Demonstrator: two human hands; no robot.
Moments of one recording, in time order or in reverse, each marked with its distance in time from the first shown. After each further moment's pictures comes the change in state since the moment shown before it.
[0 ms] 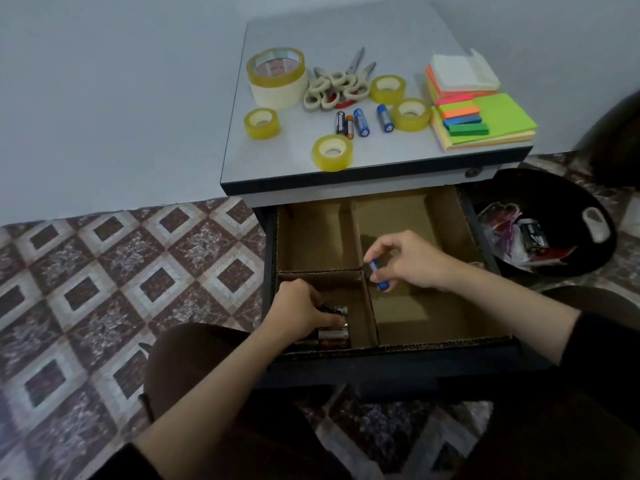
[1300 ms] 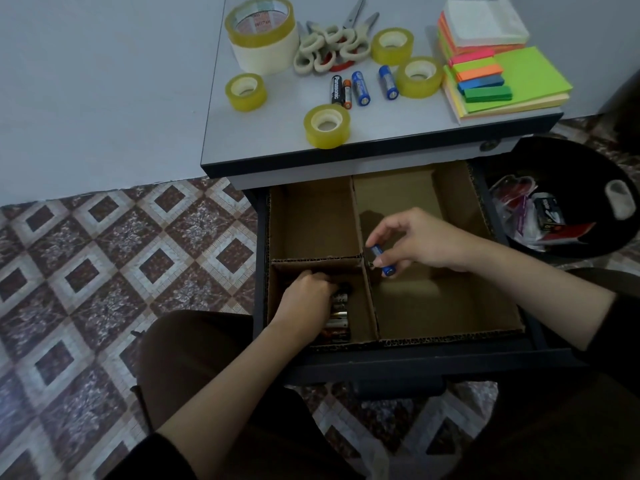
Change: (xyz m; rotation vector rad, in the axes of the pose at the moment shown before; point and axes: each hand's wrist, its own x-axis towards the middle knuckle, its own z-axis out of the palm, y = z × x) left_hand 0.020 -0.007 0.033 0.470 0.022 0.303; right_hand 0.010 0.005 -0.015 0.122 -0.135 0.021
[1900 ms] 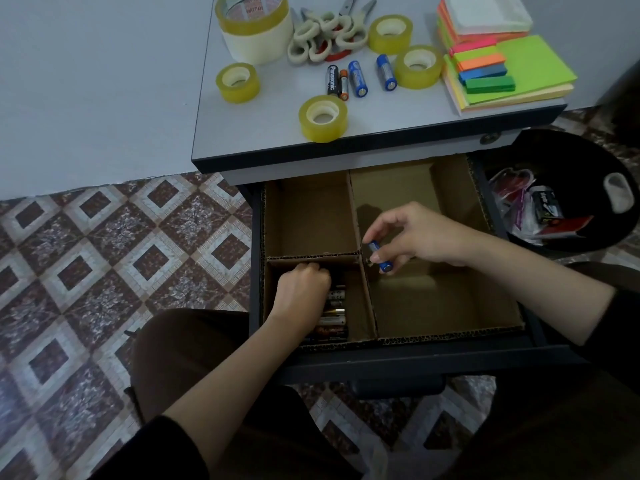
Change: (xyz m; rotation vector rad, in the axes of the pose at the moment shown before) left_hand 0.004 0.004 -0.004 0.210 0.118 -0.063; right_hand 0.005 0.002 -0.002 0.018 -0.028 0.023
